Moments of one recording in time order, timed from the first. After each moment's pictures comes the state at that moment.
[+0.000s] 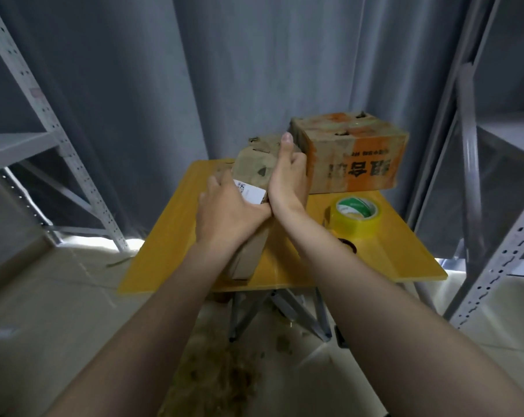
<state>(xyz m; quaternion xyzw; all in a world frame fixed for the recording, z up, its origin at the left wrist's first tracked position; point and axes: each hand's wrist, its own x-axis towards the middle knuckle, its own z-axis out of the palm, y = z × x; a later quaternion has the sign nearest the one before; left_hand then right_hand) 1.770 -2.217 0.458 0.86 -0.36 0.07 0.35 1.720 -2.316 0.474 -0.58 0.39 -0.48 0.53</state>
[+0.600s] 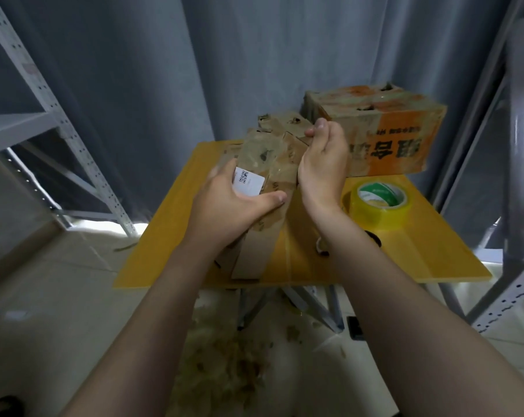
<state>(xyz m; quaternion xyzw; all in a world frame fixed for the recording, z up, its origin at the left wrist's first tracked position) 1.789 -2.205 0.449 0.83 -0.39 -0.02 0.40 1.718 -2.349 0.447 -0.60 0.32 -0.61 0.41</state>
